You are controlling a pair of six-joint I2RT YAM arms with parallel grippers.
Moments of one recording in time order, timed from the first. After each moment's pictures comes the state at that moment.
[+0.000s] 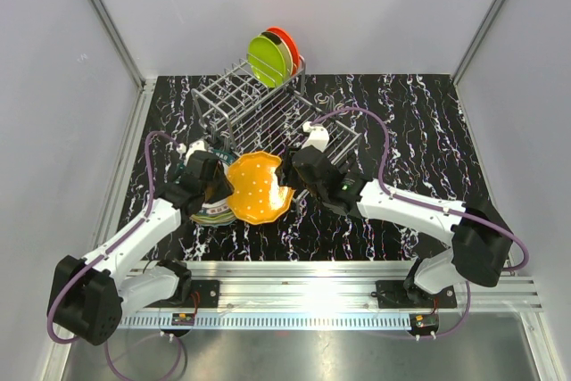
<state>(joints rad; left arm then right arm) -0.43 1.07 0.66 -0.43 -0.17 -0.76 0.97 1.47 1.04 -0.10 0.40 0.72</state>
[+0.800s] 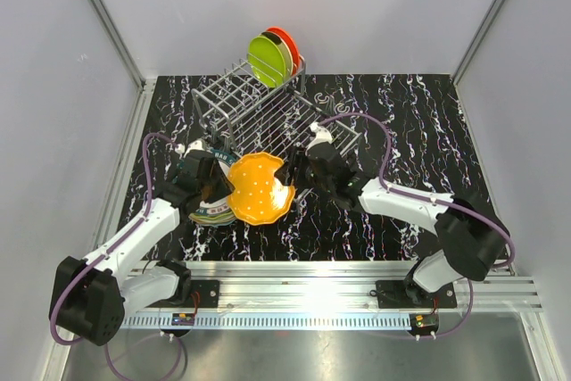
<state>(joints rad) -0.38 1.07 0.65 -0.41 -0.09 -0.76 0.83 1.51 0.90 0.12 0.10 0.75</state>
